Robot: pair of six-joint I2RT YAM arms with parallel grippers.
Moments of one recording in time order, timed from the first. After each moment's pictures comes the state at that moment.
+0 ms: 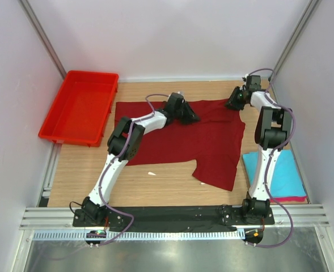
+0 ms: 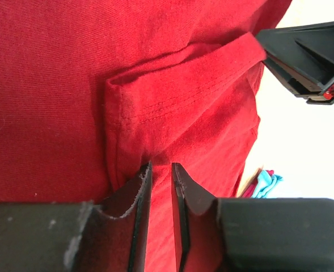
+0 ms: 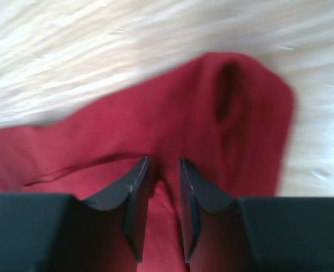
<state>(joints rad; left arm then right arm) -0.62 2.49 1.88 0.03 0.32 -1.04 -0.11 2.30 1.78 -0.40 -0.34 0.37</state>
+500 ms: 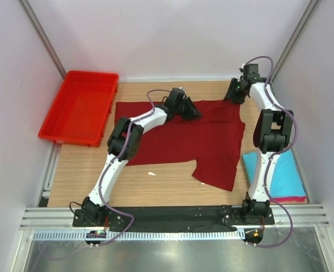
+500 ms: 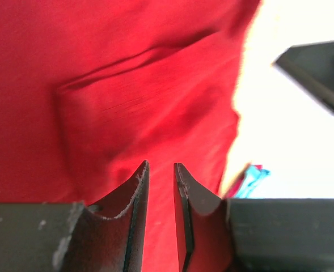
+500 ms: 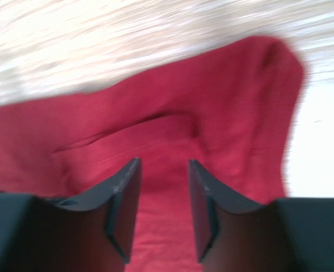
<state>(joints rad) -0.62 2.49 1.97 -0.06 0.34 -1.02 -0.06 2.21 1.91 -0.65 -0.21 0.29</state>
